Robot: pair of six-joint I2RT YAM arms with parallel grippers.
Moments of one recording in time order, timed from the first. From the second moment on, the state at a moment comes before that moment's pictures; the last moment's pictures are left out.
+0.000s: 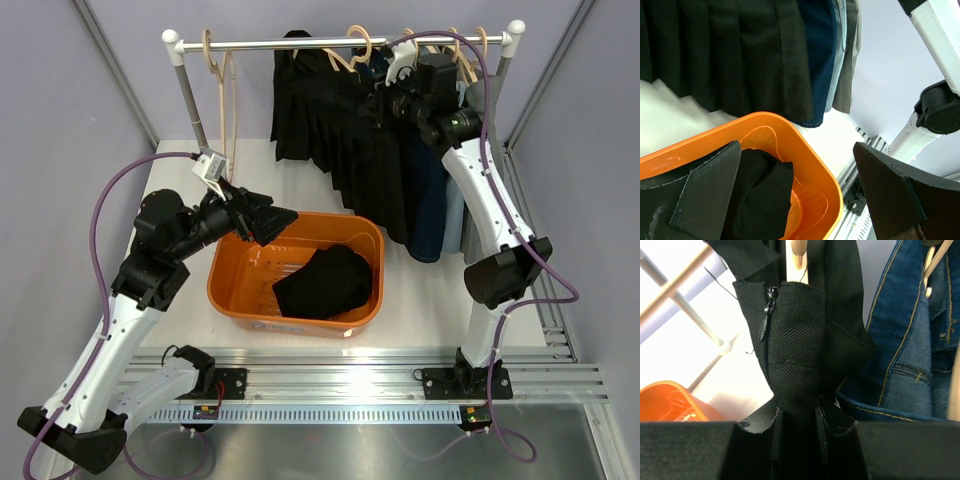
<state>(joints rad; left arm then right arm) -0.44 0.87 1.10 -0.26 0.46 -0.48 0.35 1.90 2.20 -0.56 -0.34 0.00</state>
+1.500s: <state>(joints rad) -0.44 1.00 1.29 -0.30 0.29 -0.63 0.25 1.48 1.93 -0.86 -0.55 -0.32</state>
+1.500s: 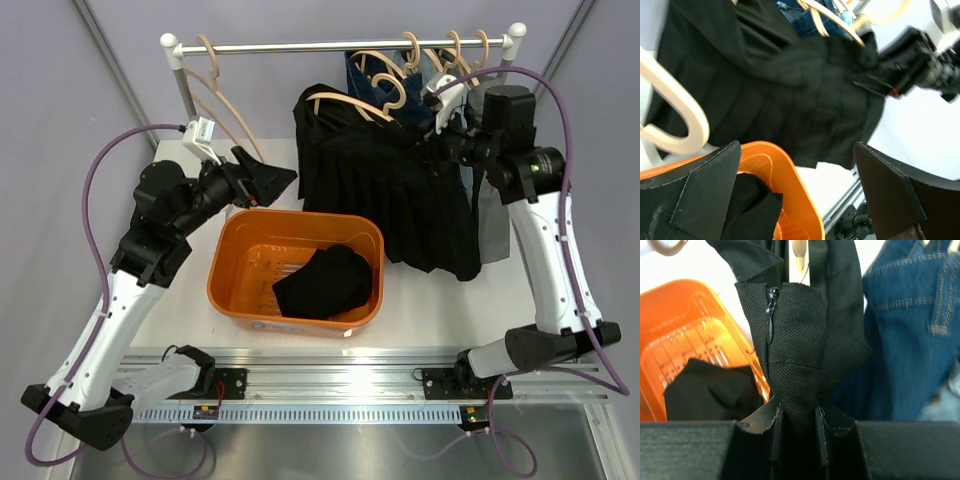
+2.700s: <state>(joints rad) -0.75 1.71 1.94 -0.61 0.11 -0.46 0.03 0.83 1.56 -1.16 -0.39 -0.58</state>
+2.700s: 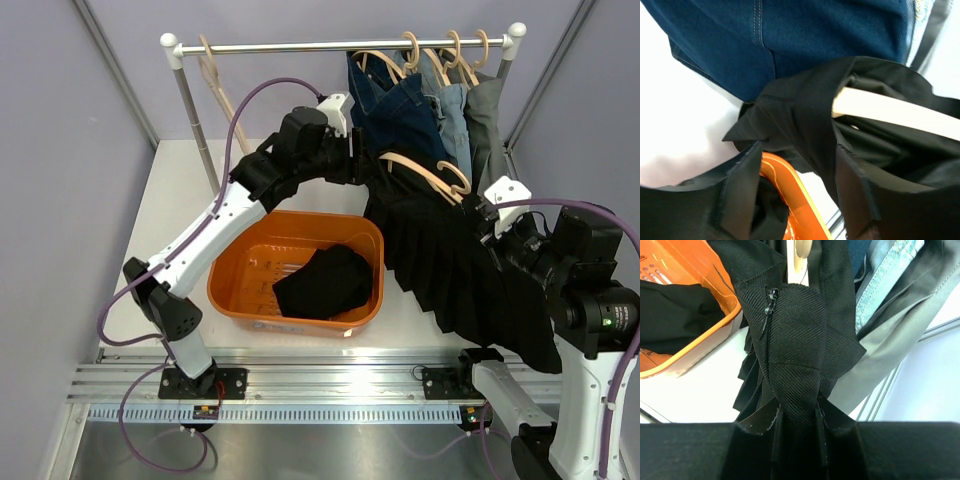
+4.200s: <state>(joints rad) -0.58 1.70 1.69 -0.44 0.39 -0.49 0.03 0.84 1.54 -1.11 -0.39 -0.45</state>
